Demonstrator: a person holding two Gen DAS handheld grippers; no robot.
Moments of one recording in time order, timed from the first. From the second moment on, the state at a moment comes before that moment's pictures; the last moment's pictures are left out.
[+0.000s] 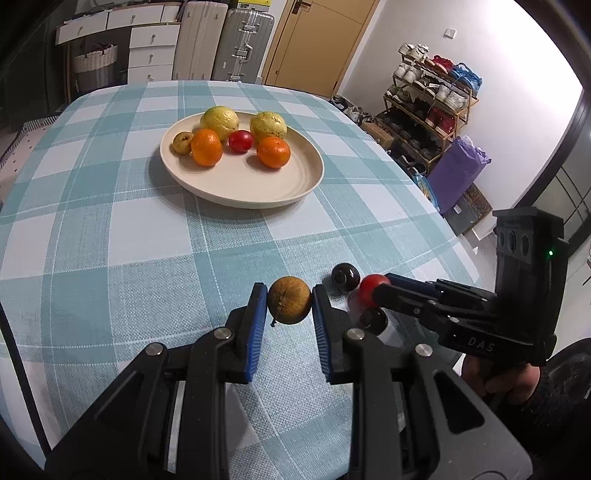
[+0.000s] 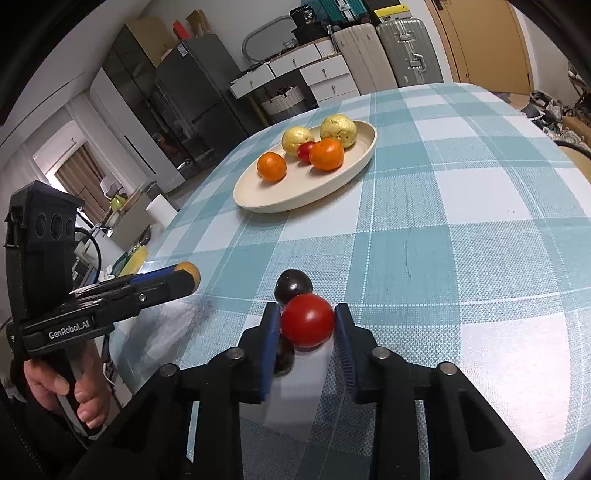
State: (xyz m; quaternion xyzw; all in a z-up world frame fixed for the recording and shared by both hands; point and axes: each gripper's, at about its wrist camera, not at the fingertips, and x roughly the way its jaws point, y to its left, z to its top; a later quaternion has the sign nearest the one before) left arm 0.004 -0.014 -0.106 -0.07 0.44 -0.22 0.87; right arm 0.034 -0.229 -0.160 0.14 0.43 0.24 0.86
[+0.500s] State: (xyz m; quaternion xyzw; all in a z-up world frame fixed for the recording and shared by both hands) left arm 0.059 0.002 -0.098 -0.09 0.44 -0.19 0.88; right arm 0.048 -0.243 -0.128 0.15 0.37 0.24 0.88
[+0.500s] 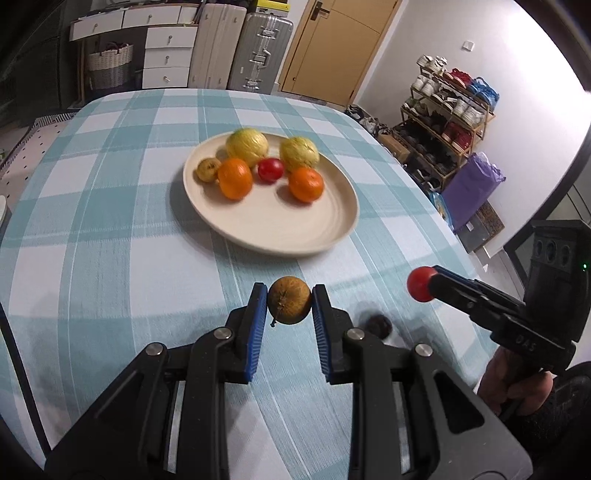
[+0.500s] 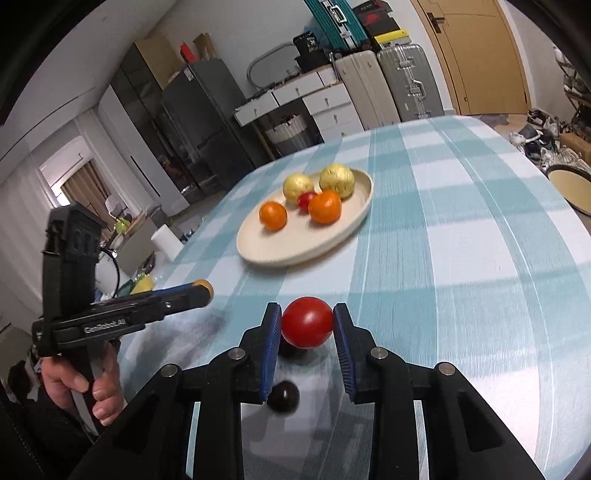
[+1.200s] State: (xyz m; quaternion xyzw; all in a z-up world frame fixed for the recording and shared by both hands) left arm 0.120 0.015 -0.104 -0.12 0.43 -0.18 0.87; right arm 0.116 -0.212 -0.143 0.13 0.40 0.28 0.86
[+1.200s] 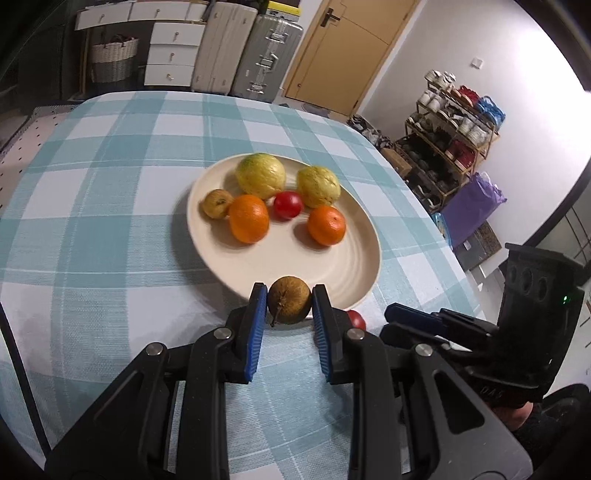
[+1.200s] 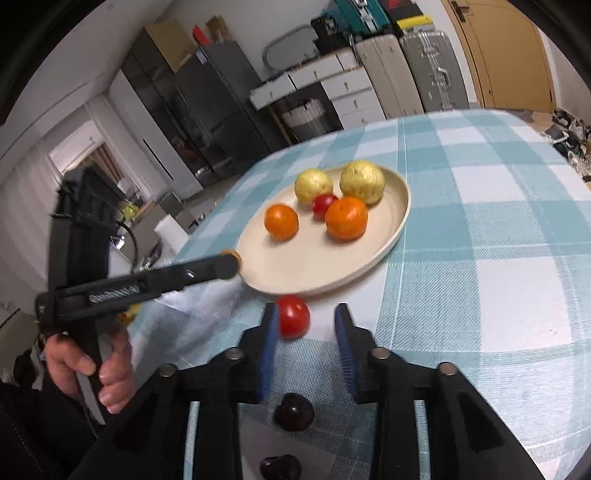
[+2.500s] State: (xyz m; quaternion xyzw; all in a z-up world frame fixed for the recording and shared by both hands) left arm 0.164 0.033 -0.105 -0.14 0.44 -0.17 0.87; right arm 0.159 -0.180 -0.118 0.11 0.39 0.29 0.87
